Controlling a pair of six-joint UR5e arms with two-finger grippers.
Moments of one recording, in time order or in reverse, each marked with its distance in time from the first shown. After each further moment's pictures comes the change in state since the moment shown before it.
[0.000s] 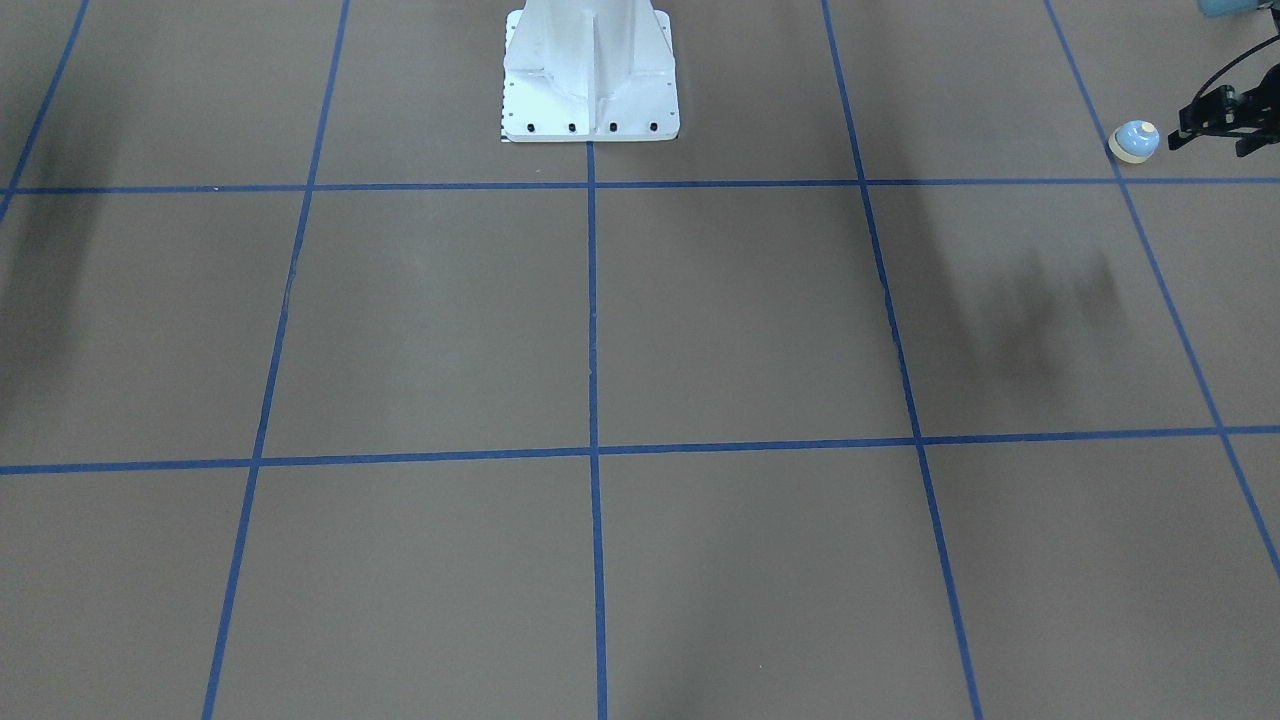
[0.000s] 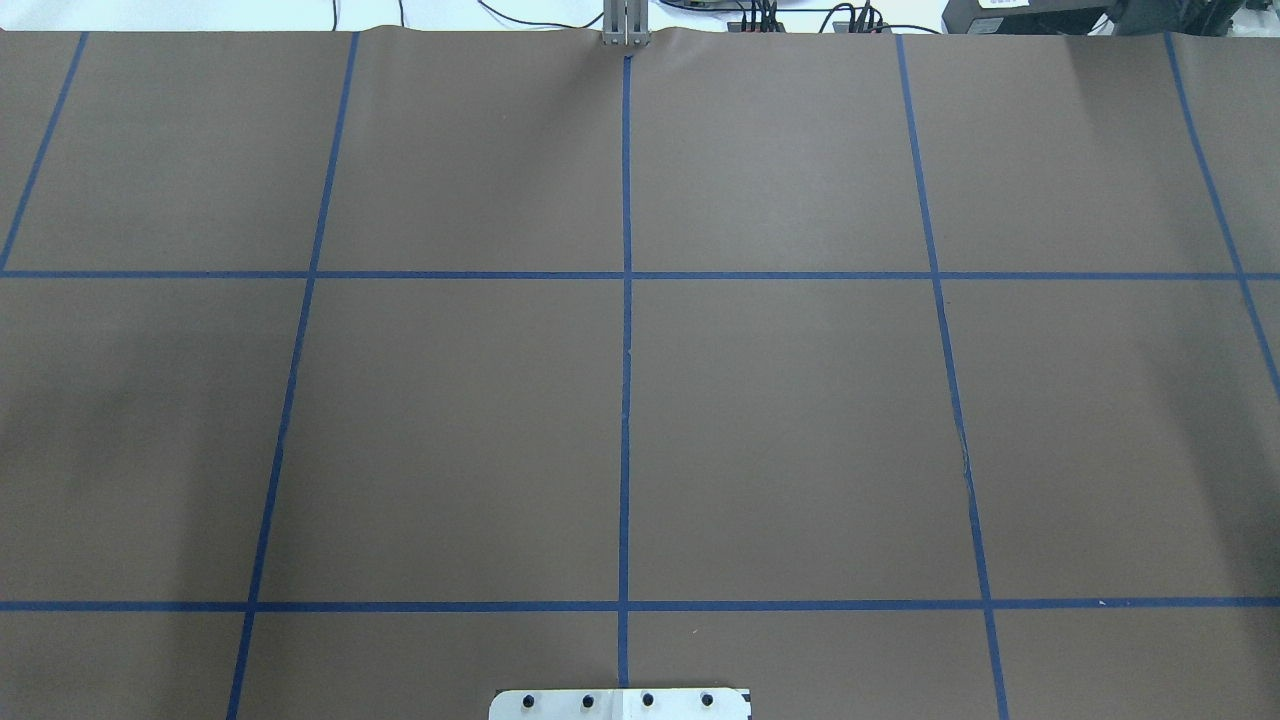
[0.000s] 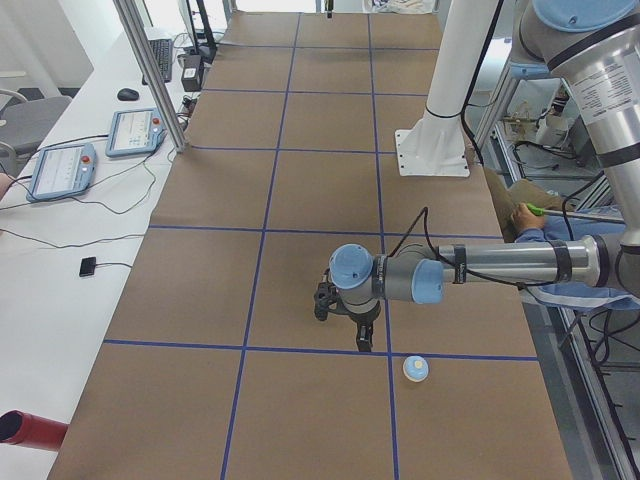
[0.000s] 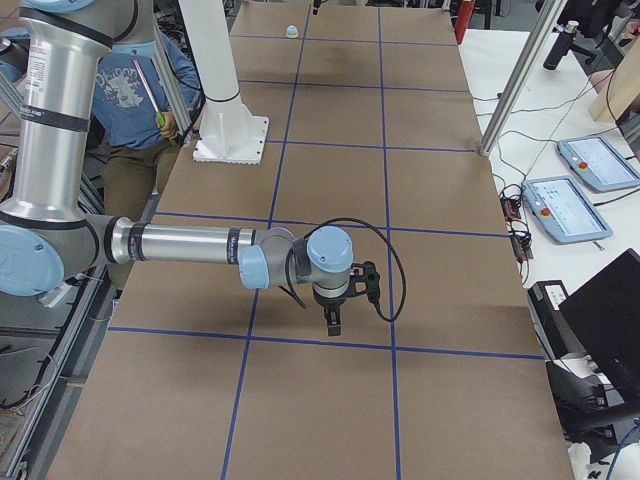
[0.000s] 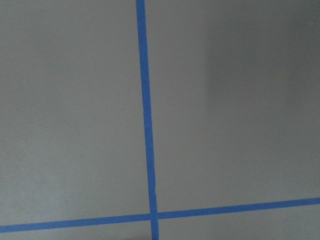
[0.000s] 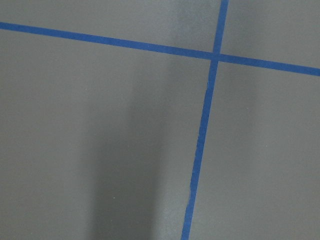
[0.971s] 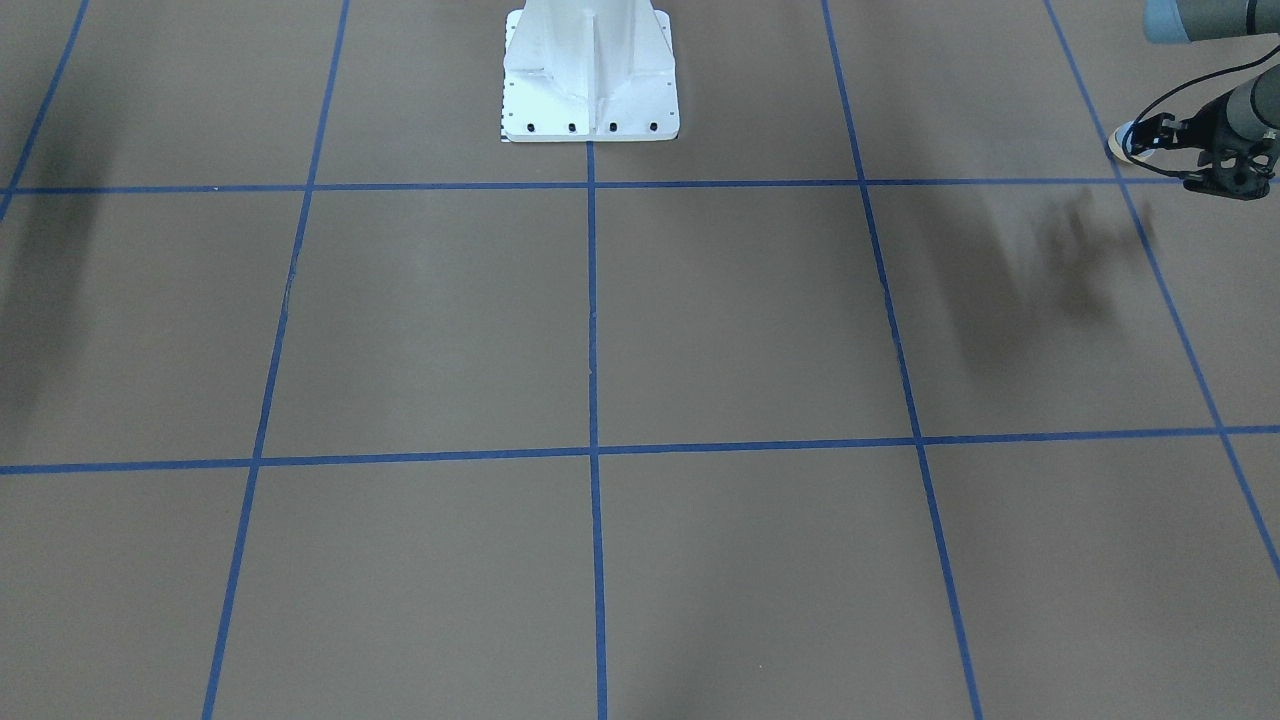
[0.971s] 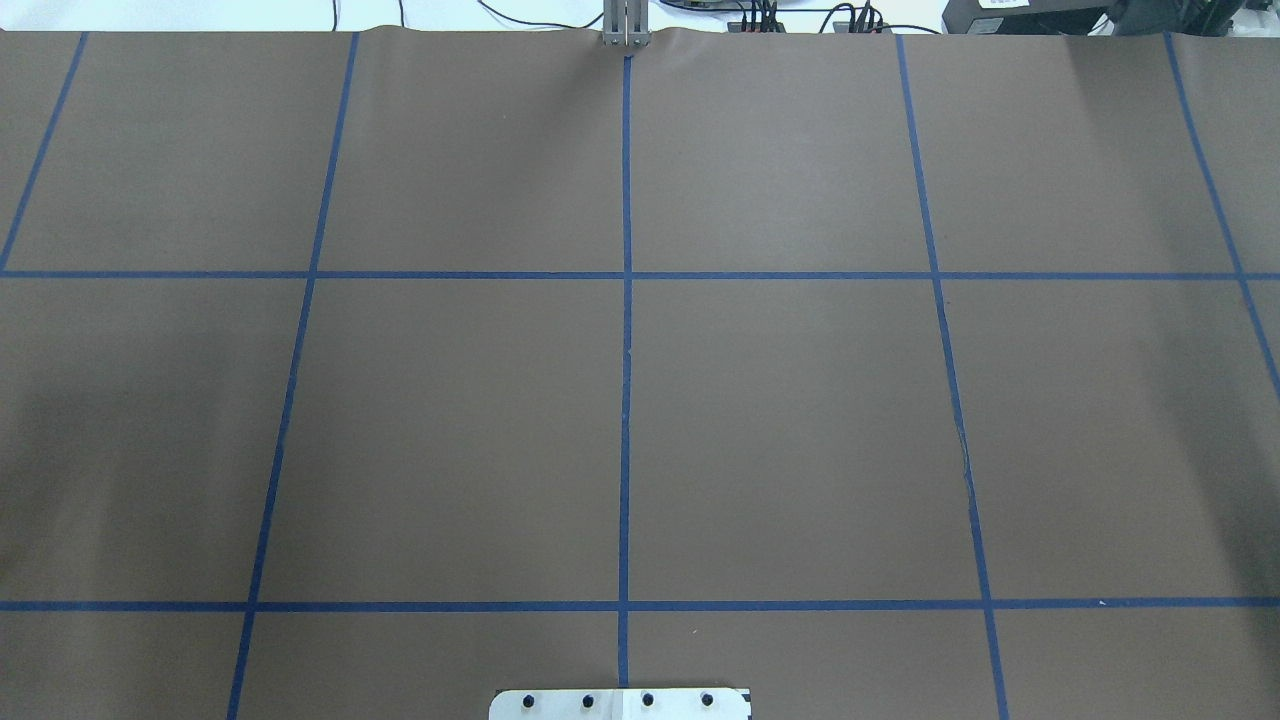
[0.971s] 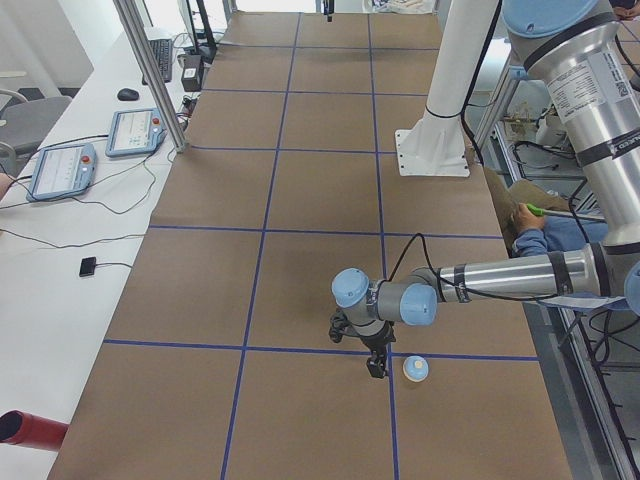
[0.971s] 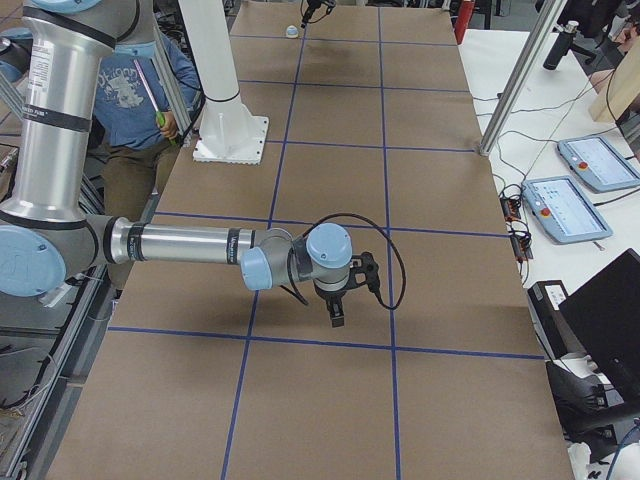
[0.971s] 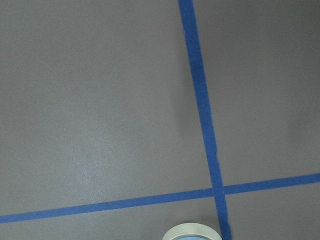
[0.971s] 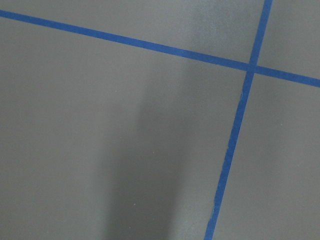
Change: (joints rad) left arm 0.245 0.006 0.163 -0.087 0.079 -0.006; right arm -0.031 -0.007 -0.007 0.096 0.028 0.000
